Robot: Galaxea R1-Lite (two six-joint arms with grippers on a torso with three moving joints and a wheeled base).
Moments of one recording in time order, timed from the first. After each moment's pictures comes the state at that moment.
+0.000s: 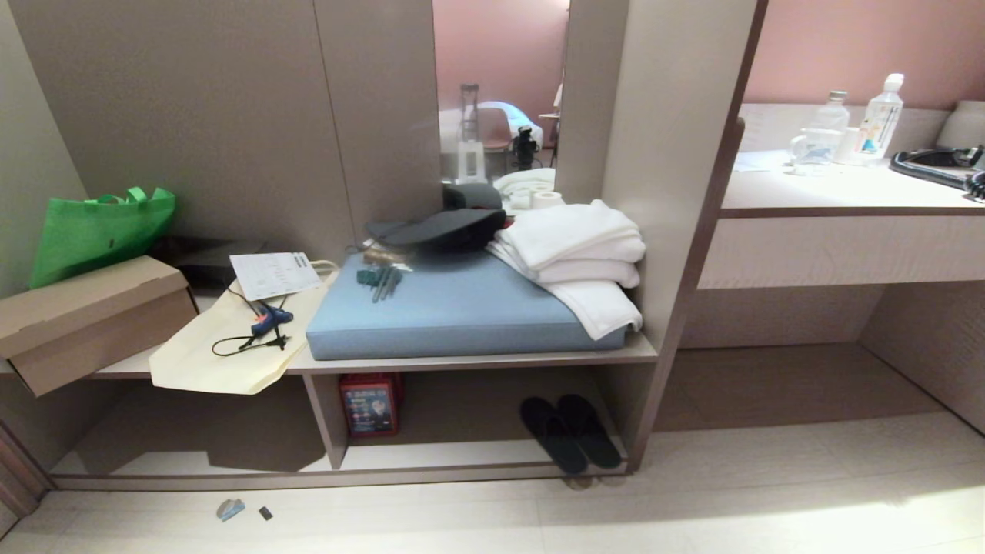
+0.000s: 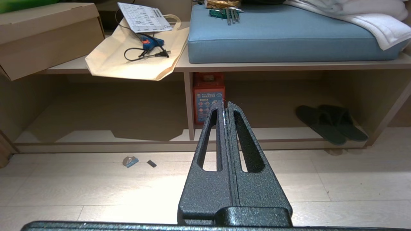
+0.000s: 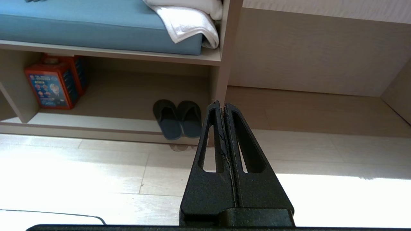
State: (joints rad) left arm 0.01 0.00 0.00 0.00 0.00 -0.02; right arm 0.01 0.00 0.00 0.00 0.01 -0.05
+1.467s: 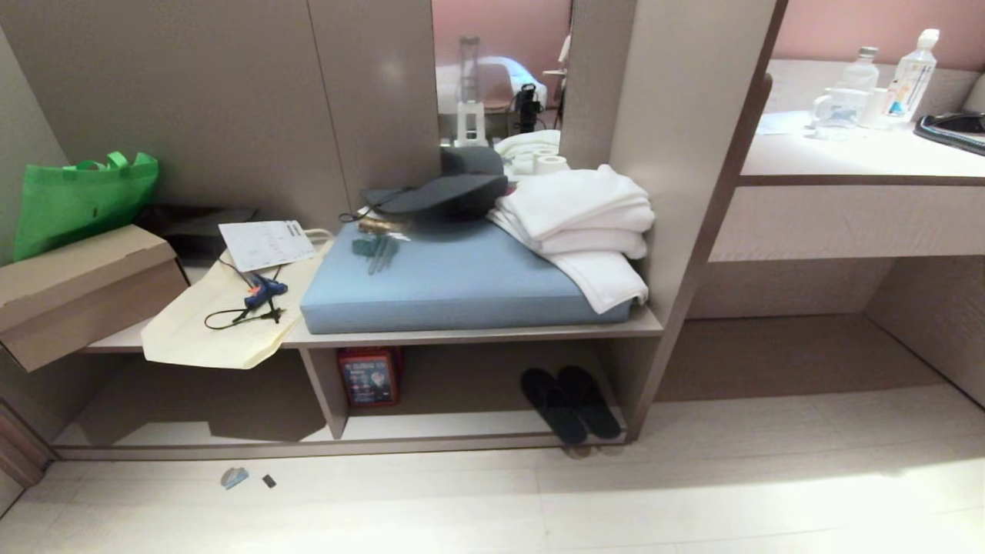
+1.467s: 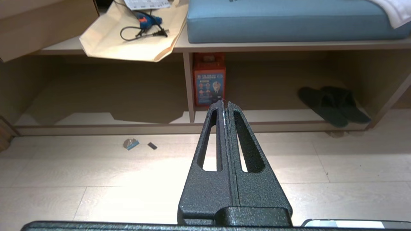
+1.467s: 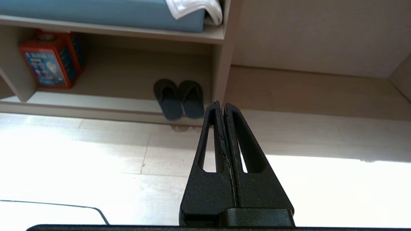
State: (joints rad) left arm 0.01 0.00 0.00 0.00 0.00 -0.02; right arm 0.01 0.00 0.00 0.00 0.01 -0.06
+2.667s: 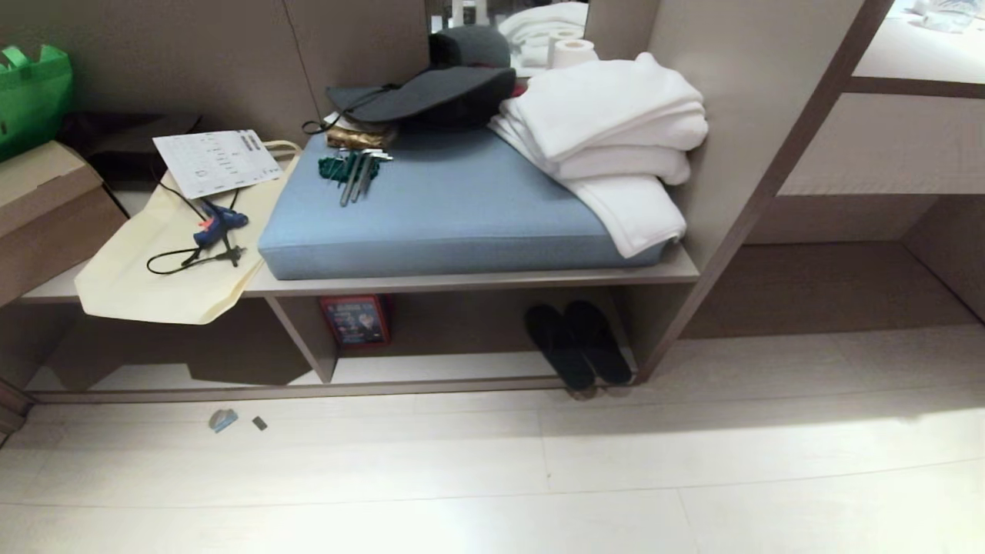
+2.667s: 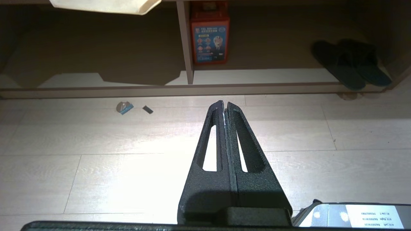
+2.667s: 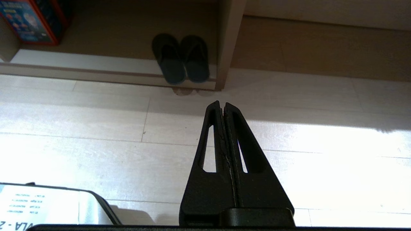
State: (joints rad) left arm 0.01 0.00 0.00 0.00 0.00 -0.02; right arm 0.01 0.00 0.00 0.00 0.01 -0.06
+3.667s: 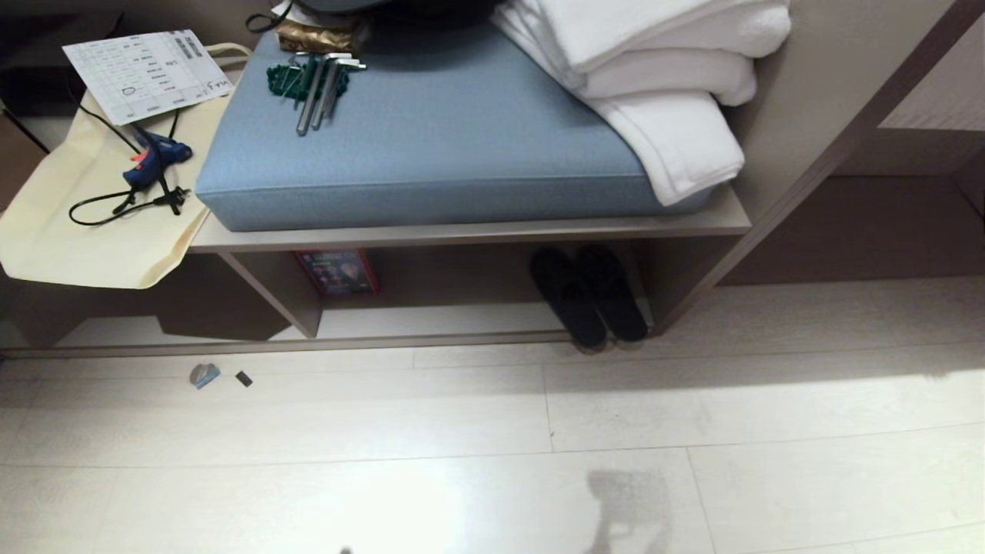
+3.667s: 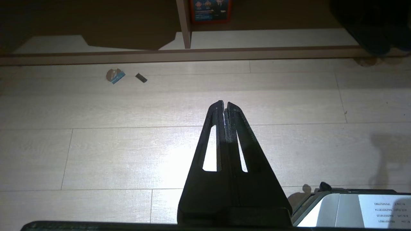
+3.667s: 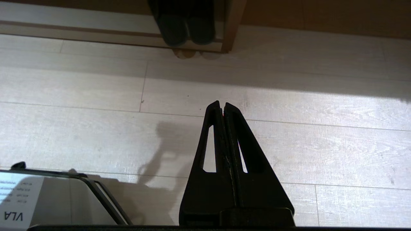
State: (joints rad) left arm 0.01 0.00 0.00 0.00 0.00 -0.02; right arm 0.01 0.00 0.00 0.00 0.01 -0.06
